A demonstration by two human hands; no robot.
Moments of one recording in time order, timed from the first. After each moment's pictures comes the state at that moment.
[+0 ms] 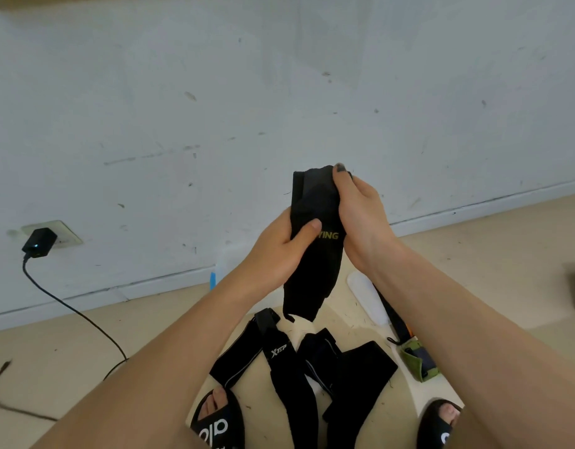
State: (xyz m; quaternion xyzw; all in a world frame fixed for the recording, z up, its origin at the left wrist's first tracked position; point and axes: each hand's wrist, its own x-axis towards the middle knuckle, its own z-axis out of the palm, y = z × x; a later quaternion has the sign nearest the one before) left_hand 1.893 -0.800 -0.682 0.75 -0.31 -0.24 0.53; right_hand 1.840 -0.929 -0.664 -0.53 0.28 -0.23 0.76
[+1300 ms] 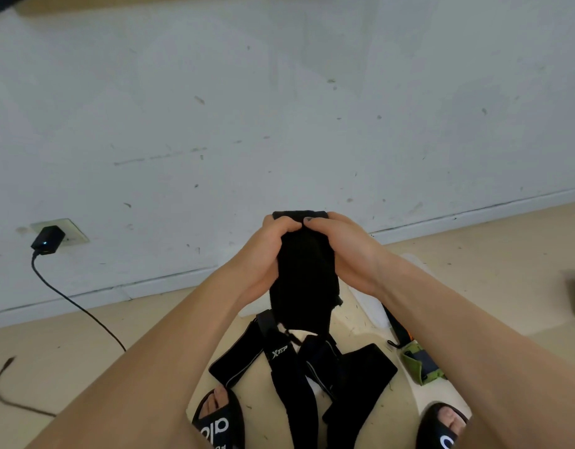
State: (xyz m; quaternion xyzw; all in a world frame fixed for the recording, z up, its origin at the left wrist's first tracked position) left_hand 1.903 -0.785 -0.680 0.63 -0.11 -0.39 0.66; right_hand 1.826 -0.919 -0.686 -0.57 0.22 -0.02 0.79
